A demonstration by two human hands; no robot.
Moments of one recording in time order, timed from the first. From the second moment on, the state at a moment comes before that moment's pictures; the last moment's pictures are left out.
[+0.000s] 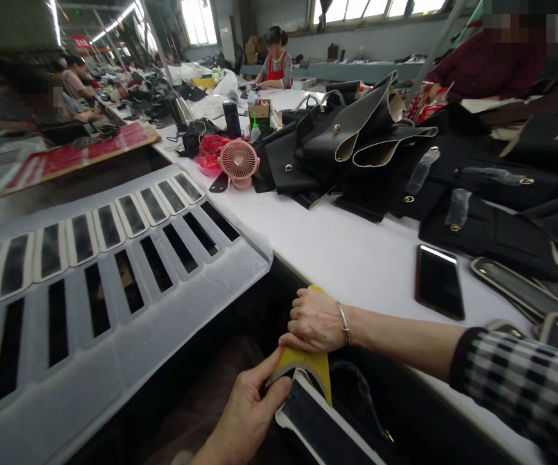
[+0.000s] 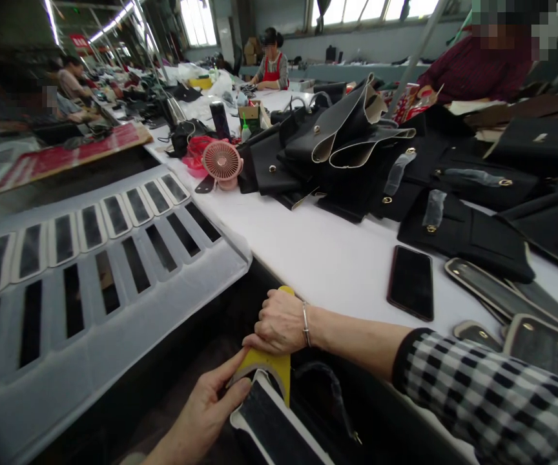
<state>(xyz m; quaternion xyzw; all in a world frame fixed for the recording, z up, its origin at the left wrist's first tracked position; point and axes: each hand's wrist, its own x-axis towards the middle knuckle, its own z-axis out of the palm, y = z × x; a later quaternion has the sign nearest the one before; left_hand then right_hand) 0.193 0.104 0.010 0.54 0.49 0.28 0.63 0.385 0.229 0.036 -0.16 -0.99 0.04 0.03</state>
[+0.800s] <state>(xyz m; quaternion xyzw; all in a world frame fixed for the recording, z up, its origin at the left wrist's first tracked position) 0.182 0.113 0.020 0.73 0.42 0.21 0.50 0.391 0.158 0.033 -0.38 -0.92 0.08 -0.03</state>
